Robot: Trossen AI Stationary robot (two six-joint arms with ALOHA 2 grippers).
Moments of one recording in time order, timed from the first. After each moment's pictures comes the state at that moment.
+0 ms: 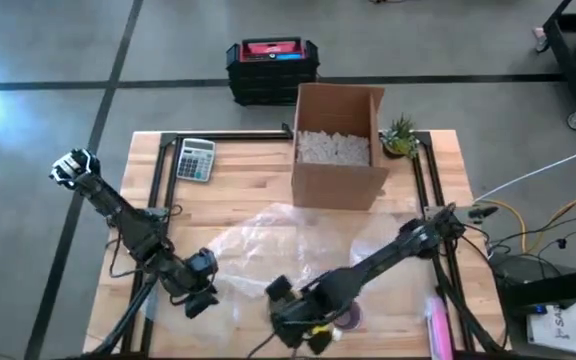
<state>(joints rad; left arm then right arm) -0.82 1.15 0.69 -0.37 -0.11 -1.27 0.50 2.34 2.36 -1.20 0.03 -0.21</state>
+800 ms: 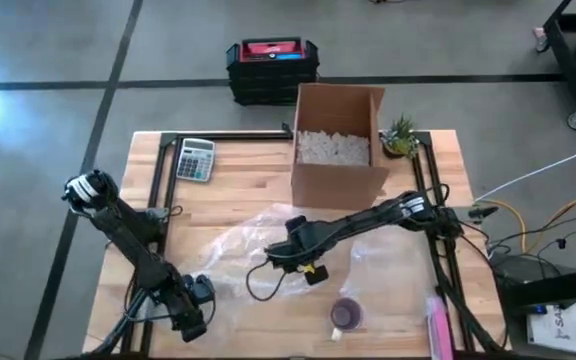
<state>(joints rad) -0.94 1.52 0.69 -0.32 0.13 -1.43 0.23 2.25 1.83 -1.20 0.11 -0.11</state>
